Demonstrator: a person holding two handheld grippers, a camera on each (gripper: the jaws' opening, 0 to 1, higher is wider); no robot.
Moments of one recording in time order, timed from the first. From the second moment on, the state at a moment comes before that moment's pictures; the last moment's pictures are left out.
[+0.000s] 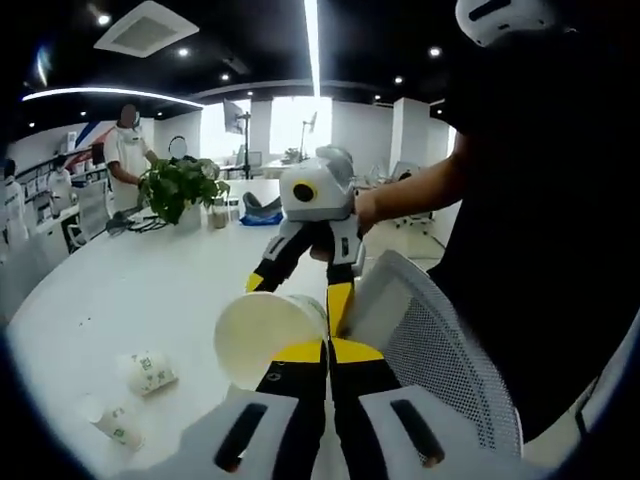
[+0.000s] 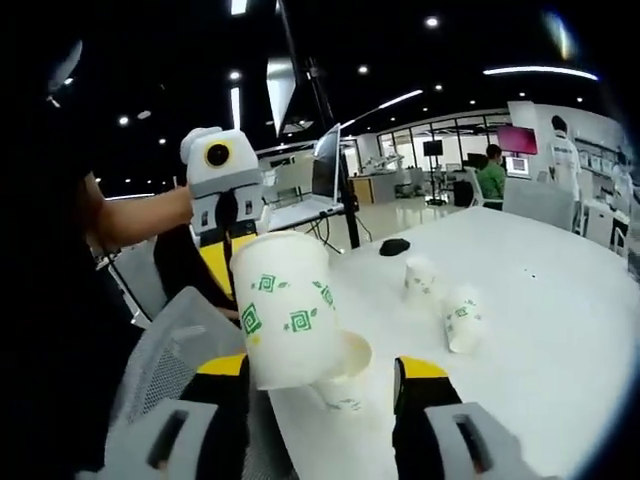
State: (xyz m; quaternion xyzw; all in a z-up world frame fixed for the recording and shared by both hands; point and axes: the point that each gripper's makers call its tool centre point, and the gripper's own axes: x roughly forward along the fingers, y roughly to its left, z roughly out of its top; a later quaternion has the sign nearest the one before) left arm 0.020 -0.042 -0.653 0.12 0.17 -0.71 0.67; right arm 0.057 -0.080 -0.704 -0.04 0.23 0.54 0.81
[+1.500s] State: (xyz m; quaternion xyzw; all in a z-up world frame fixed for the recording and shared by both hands) left arm 0.046 -0.013 -0.688 0.28 0.23 -0.68 0.64; right arm 0.067 -0.123 -0.733 -0.04 0.25 0.39 0.89
